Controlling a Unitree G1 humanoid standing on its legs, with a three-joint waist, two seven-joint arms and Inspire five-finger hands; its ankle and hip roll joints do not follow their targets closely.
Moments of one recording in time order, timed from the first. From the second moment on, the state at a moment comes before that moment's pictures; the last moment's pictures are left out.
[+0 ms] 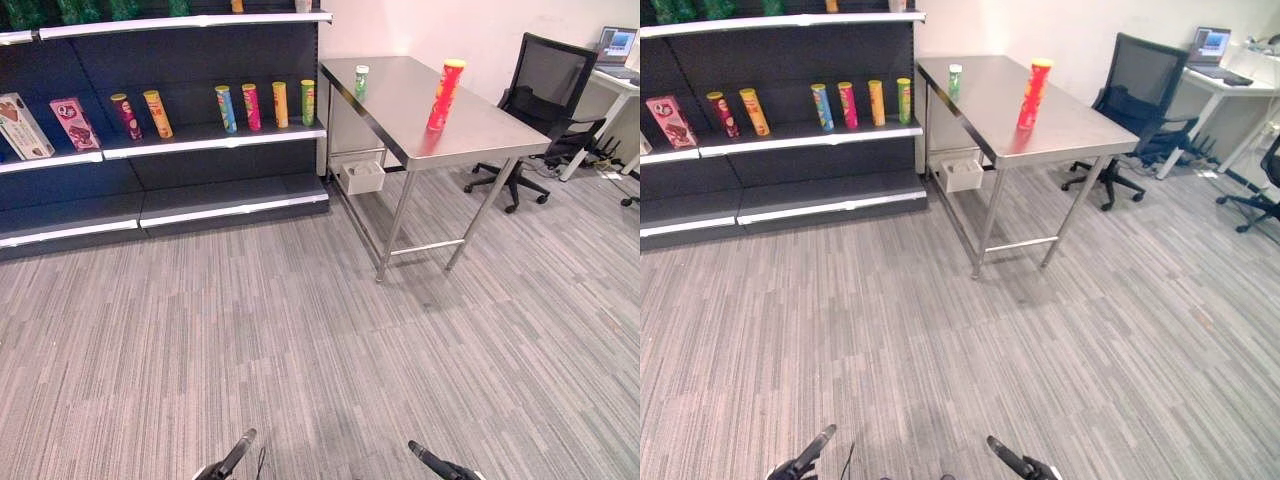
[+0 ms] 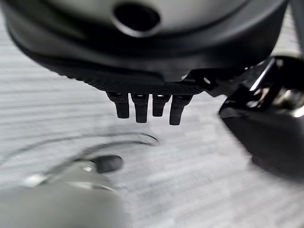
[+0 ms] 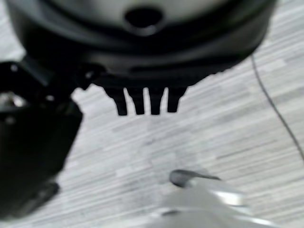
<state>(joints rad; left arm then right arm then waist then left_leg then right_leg) 0.04 0.22 -0.12 1.13 -0.28 0.00 0.01 0.06 -0.24 0.12 1.09 0.24 0.01 -0.12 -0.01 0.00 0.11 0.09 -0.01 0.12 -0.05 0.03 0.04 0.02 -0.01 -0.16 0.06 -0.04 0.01</state>
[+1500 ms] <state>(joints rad) -0.06 0.20 -0.11 1.16 -0.30 -0.02 0.03 -0.06 -0.30 0.18 1.09 0.25 0.00 -0.11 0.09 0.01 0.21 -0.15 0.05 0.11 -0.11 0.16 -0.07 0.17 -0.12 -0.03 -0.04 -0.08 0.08</state>
